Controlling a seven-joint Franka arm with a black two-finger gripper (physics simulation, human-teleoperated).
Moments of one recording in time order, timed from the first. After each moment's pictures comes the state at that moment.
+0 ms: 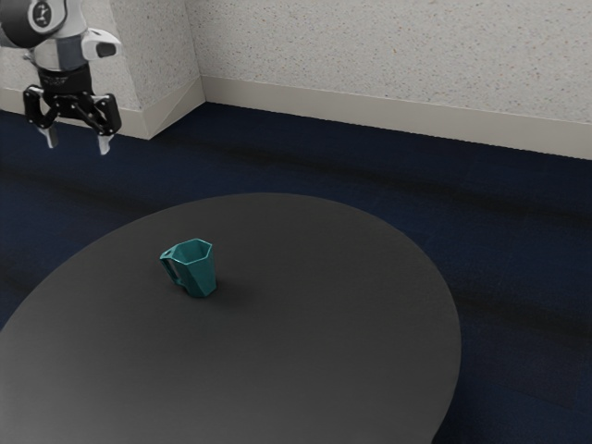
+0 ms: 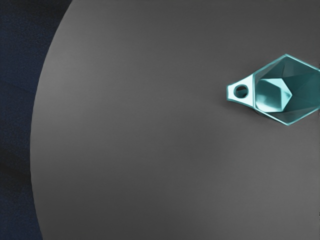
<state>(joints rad) 0.01 -0.02 0.22 -1.59 0.16 1.55 -0.14</state>
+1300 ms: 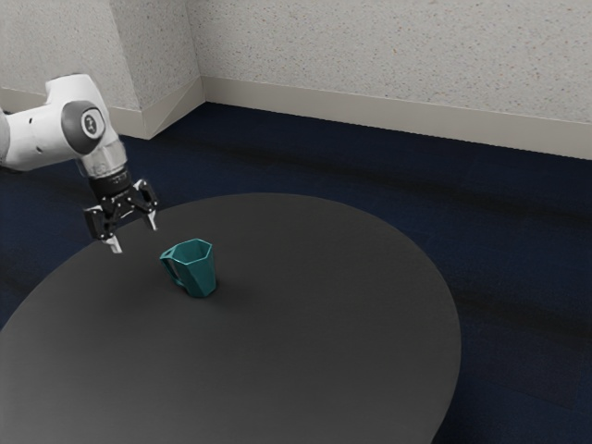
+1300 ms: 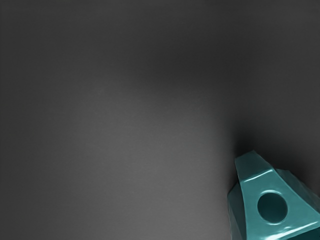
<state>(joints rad) 0.12 0.28 0.26 -1.78 -0.27 1.86 -1.02</state>
